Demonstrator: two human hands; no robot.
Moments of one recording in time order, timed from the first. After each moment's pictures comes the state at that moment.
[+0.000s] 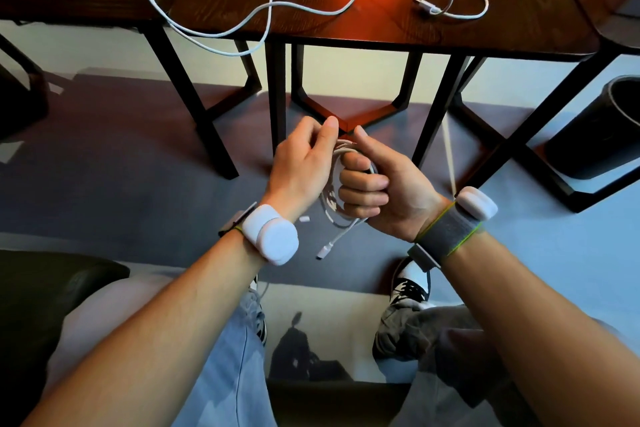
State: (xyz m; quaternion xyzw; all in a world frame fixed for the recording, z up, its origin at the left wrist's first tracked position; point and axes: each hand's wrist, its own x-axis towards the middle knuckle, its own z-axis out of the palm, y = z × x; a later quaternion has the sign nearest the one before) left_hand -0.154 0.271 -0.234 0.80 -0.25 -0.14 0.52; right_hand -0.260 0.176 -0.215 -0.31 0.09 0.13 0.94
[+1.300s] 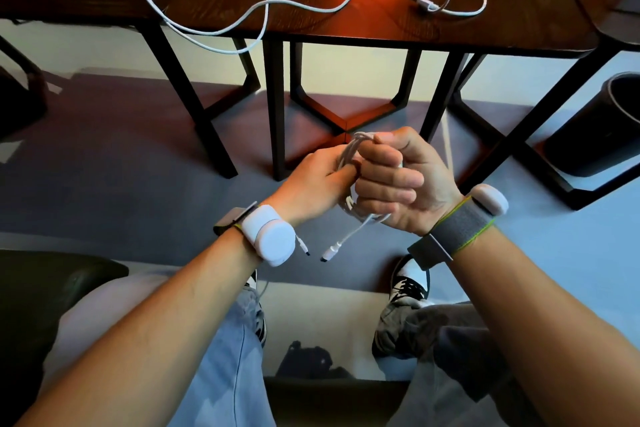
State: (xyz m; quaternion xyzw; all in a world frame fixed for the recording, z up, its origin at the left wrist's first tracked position) left_hand -0.160 0.272 -0.249 0.70 -0.41 -0.31 0.50; right_hand -0.270 0.165 -0.206 -0.22 -0.01 0.13 0.97
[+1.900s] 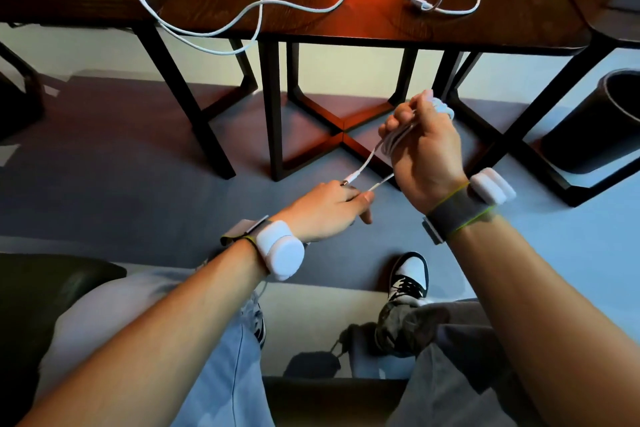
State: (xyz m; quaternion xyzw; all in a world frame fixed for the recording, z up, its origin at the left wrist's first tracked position) left_hand -0.176 0.271 -0.269 0.77 -0.47 -0.34 0.27; right_hand -0.251 0.142 -0.216 -0.31 0.21 -0.35 0.86
